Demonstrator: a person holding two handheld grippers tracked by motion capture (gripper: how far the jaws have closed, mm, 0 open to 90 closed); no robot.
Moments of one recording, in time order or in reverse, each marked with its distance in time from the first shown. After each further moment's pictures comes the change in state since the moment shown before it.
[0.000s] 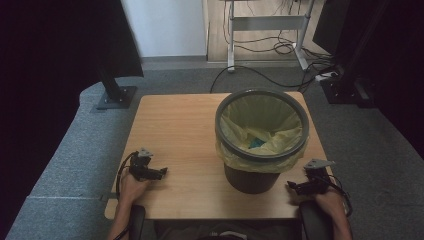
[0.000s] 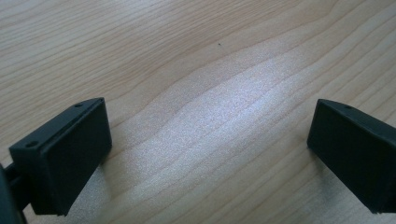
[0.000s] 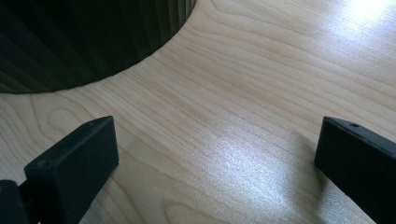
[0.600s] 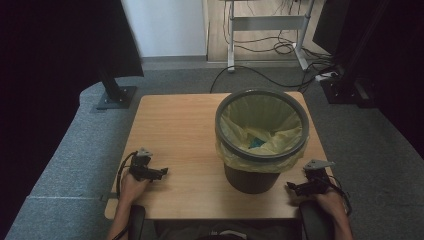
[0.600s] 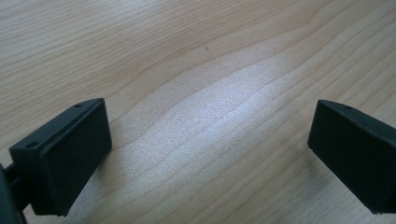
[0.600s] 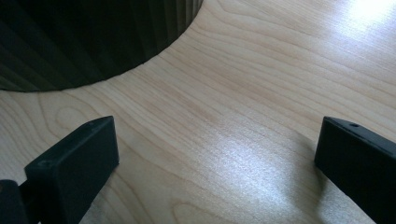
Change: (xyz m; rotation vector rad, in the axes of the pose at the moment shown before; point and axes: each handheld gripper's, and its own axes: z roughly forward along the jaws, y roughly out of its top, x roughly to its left) left arm -0.001 0.001 -0.002 -0.003 -0.053 -0.025; right arm 0.003 0.000 -0.001 0.008 0.006 -0.003
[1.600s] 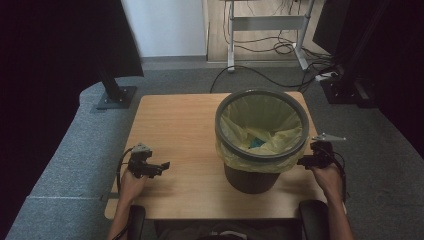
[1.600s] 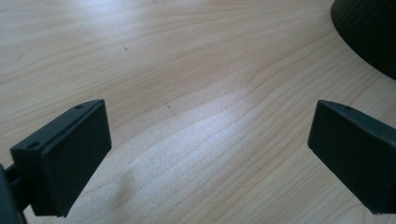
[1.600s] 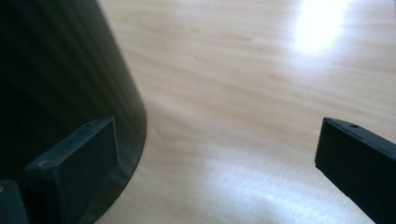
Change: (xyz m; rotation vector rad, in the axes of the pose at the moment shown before) left arm -0.012 0.021 -0.027 -0.135 -0.077 -0.019; right arm -0.034 0.068 -0.018 -0.151 -0.106 0.244
